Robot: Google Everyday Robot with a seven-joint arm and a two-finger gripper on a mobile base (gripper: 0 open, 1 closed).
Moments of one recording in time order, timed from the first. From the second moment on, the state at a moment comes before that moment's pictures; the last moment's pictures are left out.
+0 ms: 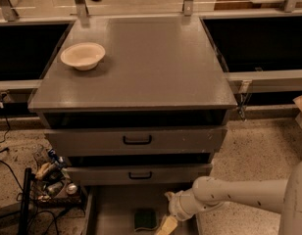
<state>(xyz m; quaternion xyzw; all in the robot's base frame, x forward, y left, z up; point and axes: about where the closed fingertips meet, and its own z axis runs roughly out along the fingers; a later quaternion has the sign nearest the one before) 0.427 -0.045 0.344 -0.52 0.78 0.27 0.19</state>
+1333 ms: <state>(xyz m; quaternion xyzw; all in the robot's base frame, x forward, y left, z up) 0.450 -0.007 0.269 -0.49 0.81 0.24 0.20</state>
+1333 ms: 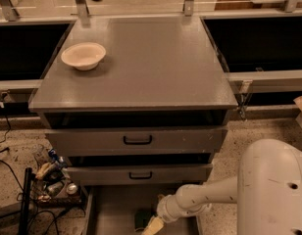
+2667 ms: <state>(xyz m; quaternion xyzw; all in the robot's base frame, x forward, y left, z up) 0.453 0.006 0.239 -0.48 0.84 0.17 0.18</state>
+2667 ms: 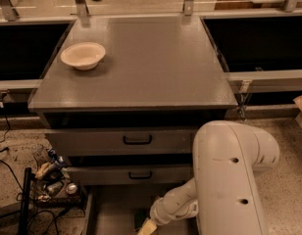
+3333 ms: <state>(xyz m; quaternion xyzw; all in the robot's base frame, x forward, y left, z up) 0.463 0.019 0.180 -0.47 0.85 0.17 0.17</state>
